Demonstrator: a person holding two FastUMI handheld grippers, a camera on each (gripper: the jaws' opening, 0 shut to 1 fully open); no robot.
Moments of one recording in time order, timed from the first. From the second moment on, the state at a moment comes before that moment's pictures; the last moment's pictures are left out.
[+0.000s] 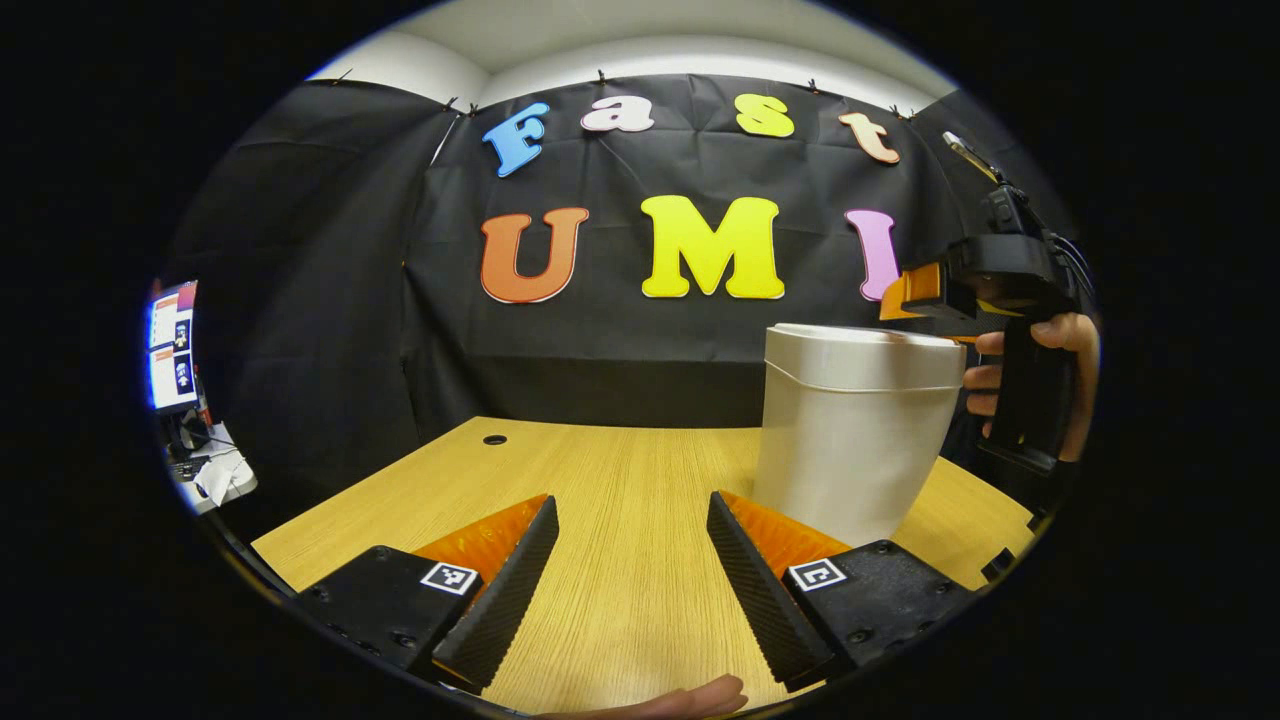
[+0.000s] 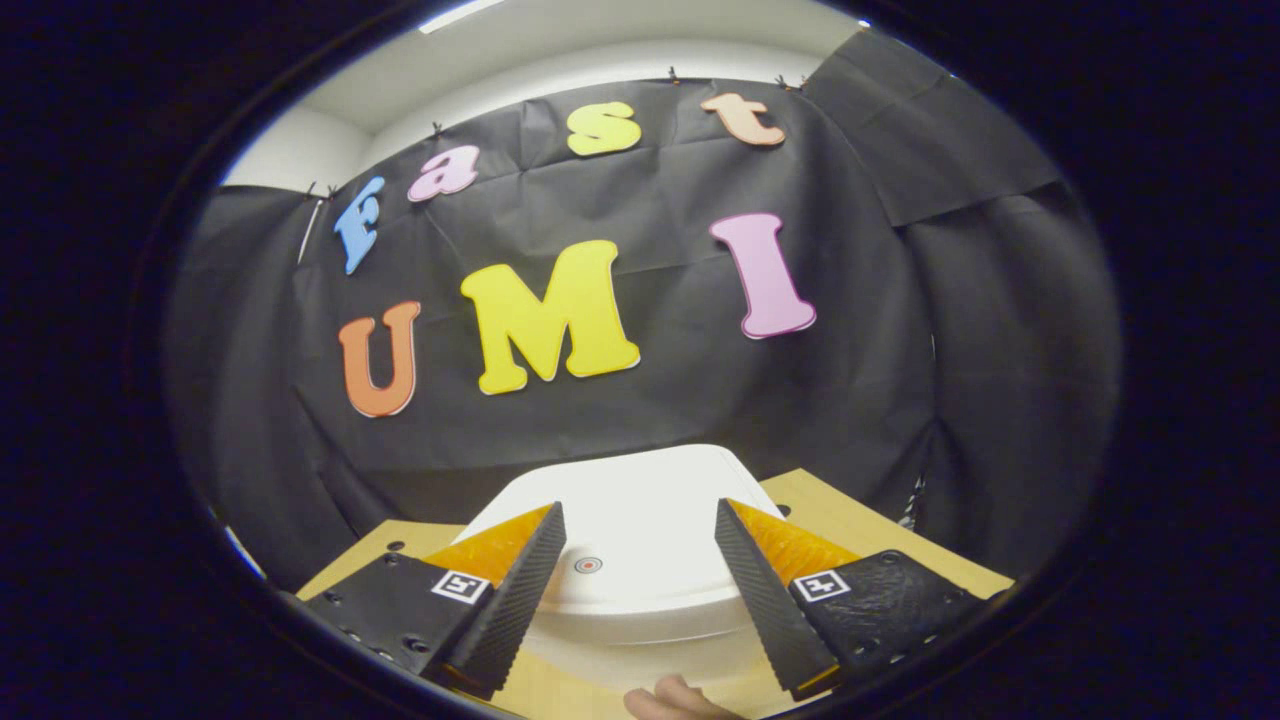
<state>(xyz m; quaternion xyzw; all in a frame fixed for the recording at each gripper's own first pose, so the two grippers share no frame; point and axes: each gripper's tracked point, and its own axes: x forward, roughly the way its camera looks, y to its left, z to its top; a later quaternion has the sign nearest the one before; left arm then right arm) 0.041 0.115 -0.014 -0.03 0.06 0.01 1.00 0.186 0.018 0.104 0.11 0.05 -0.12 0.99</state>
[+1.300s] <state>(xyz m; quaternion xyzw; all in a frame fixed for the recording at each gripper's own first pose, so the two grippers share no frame) -0.001 0.055 0.006 0.00 0.01 -0.01 1.00 -0.019 -0.028 0.017 0.00 -0.04 -0.11 0.99</state>
